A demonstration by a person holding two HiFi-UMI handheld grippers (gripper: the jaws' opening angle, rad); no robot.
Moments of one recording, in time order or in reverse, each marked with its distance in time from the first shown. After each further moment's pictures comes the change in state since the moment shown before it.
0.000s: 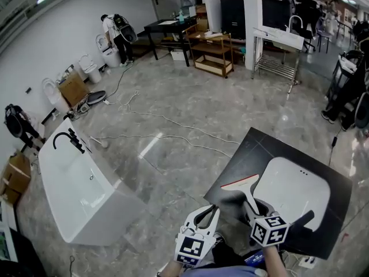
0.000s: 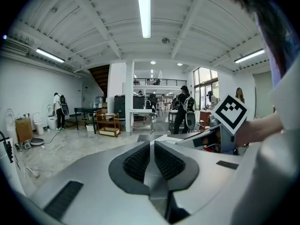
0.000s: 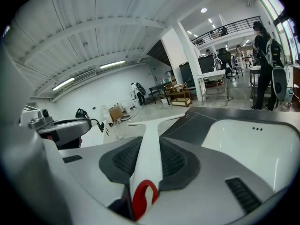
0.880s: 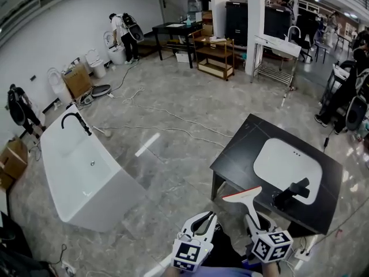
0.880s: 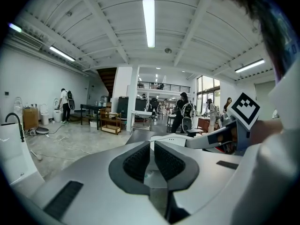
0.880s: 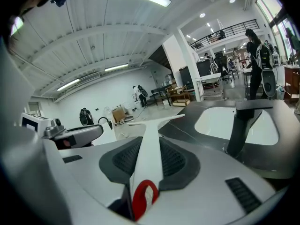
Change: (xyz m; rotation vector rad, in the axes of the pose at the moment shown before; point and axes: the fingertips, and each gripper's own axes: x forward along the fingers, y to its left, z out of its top) left arm -0.187 -0.085 -0.052 -0.091 -0.047 0.014; right arm -0.176 0.117 -0.109 0.013 -0.028 -0.005
